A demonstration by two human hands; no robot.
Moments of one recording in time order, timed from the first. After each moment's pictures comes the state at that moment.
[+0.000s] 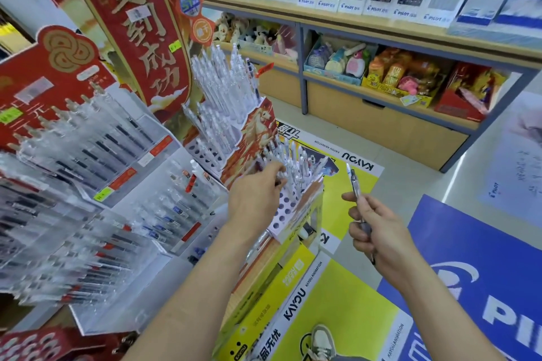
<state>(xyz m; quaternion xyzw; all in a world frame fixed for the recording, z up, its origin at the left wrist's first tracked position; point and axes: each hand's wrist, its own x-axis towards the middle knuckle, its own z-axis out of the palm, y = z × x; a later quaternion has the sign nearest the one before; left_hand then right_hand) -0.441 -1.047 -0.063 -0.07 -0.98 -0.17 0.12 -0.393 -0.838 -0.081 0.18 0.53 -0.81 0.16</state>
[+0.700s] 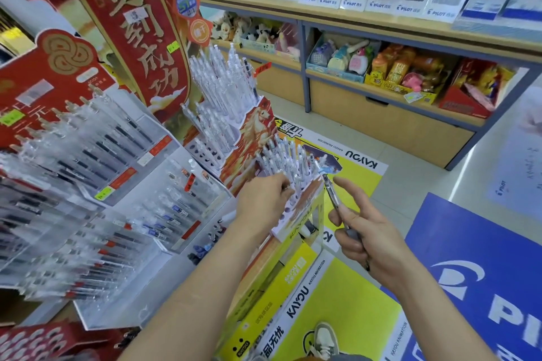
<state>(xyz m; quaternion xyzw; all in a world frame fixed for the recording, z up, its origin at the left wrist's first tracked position) -0.450 -1.039 -0.080 -0.02 -0.99 -0.16 -0.04 -0.386 -0.840 -0.072 0.07 0.51 -0.82 0.23</state>
